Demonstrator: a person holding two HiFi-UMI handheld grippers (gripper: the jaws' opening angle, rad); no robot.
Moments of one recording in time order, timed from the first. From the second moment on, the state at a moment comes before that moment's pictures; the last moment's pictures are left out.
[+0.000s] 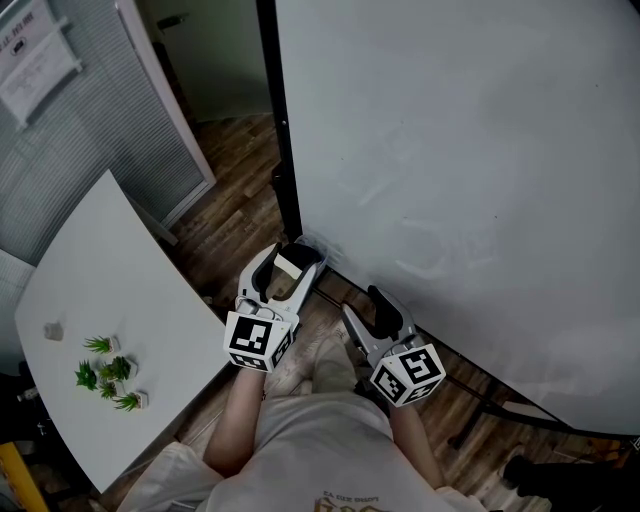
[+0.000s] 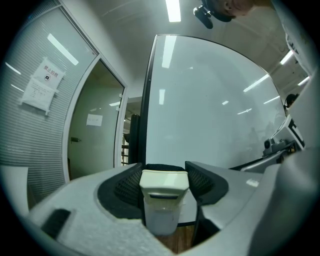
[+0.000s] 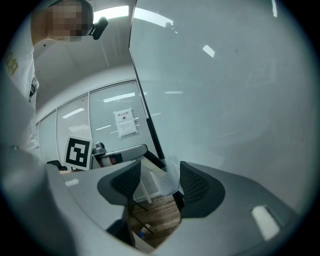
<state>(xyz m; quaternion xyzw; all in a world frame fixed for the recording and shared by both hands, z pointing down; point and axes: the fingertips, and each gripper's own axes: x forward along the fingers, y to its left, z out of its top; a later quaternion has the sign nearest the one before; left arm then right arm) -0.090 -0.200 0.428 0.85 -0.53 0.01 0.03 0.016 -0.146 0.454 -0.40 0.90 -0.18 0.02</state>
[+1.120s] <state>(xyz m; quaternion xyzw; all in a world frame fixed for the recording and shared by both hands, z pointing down) -0.077 -0.222 0.461 0.85 -0.52 0.05 0.05 0.015 -0.160 0.465 -0.38 0.90 -0.20 0.01</state>
